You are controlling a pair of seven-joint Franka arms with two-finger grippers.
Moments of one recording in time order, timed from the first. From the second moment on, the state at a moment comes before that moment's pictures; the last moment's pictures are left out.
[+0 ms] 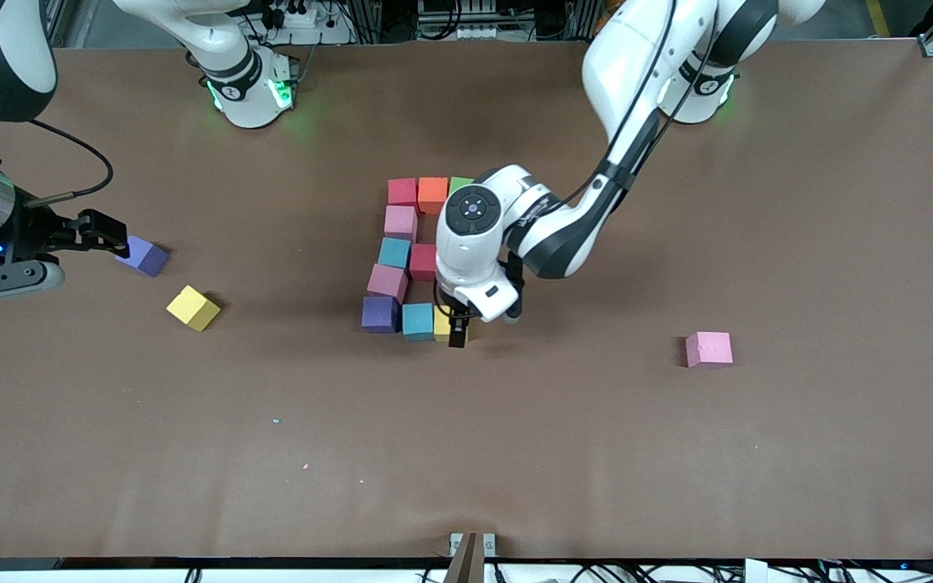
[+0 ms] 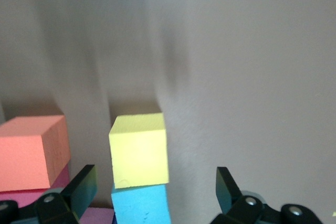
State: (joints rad) left arm -0.68 0.83 -0.10 -1.19 0.09 2.16 -2.29; right arm 0.10 0.16 -0.05 -1.47 -0.02 1.55 -0.16
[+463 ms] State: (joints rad) left arm -0.43 0.69 -0.09 -1.19 0.09 2.01 -2.07; right arm 0.10 0.16 -0.05 -1.47 -0.02 1.55 -0.16
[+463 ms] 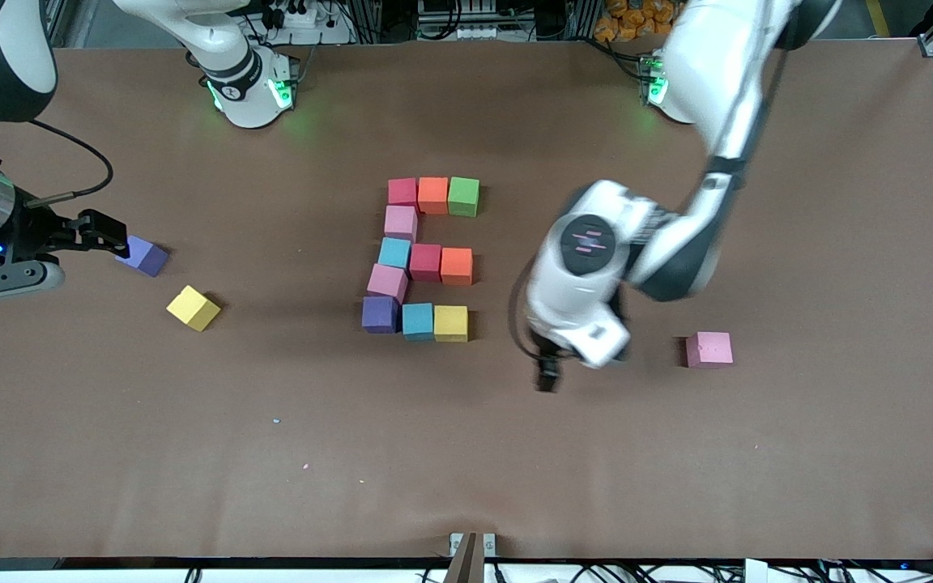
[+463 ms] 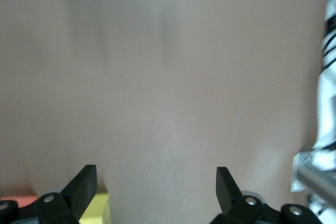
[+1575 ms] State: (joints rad) left arm -0.10 0.19 -0.13 -1.61 0.01 1.81 -1.26; right arm 0.10 0.16 -0.05 -1.47 -0.02 1.55 -0.16
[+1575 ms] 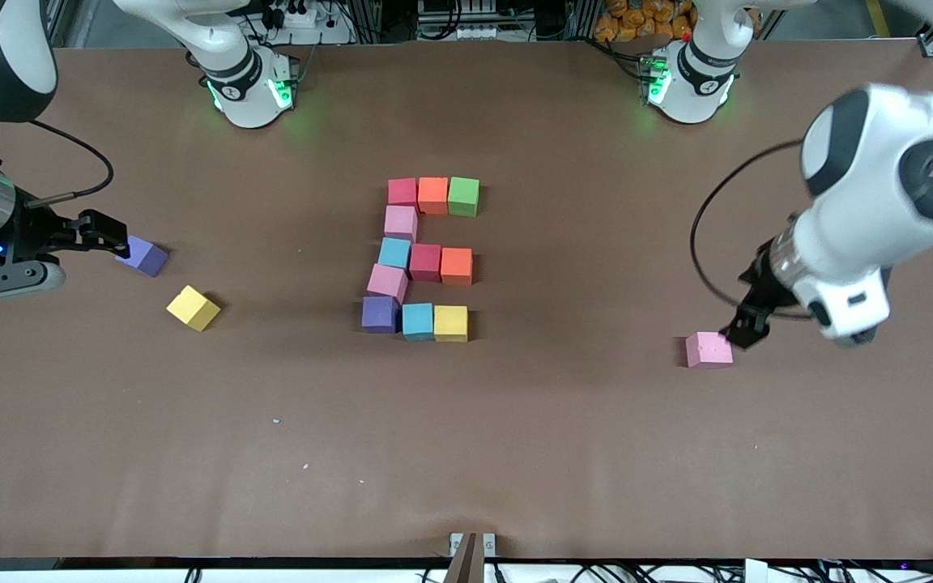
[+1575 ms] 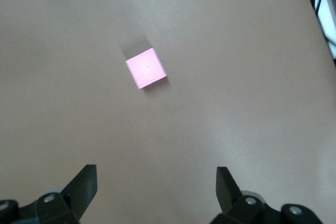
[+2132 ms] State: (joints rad) left arm -0.05 -0.03 -0.10 -1.76 0.00 1.79 -0.76; right arm 0.10 0.17 -0.05 -1.47 -0.02 1.55 -0.16
